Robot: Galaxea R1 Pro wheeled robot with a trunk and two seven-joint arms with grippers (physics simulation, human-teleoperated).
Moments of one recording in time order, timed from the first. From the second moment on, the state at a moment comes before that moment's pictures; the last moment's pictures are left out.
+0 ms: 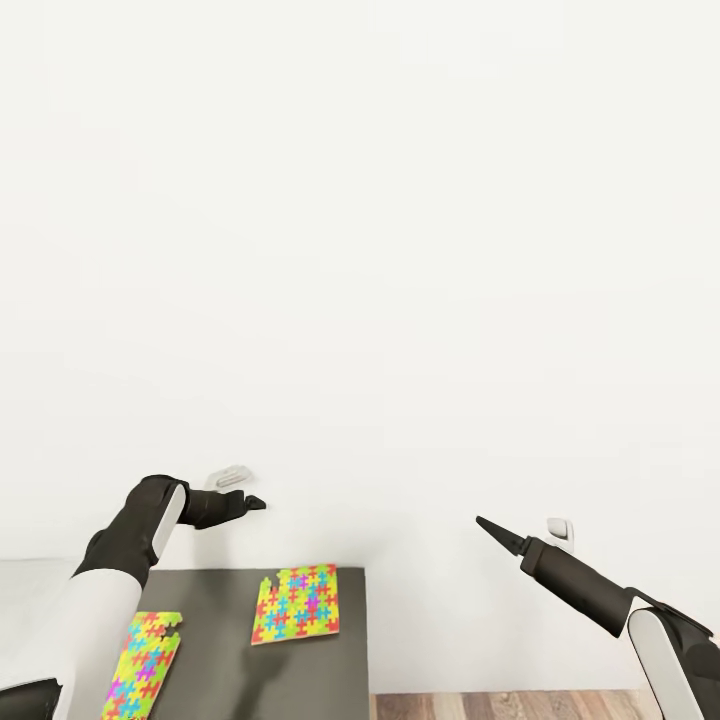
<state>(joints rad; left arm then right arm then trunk) -0.77 0.11 0.17 -0.79 0.04 0.96 -0.40 -0.17 -0.15 -0.28 -1.47 -0.61 0.73 0.80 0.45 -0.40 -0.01</state>
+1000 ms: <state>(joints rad) -0.77 0.11 0.17 -0.79 0.04 0.96 -0.41 -0.17 -0.15 -0.28 -1.46 -0.61 0.73 0.80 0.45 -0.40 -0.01</state>
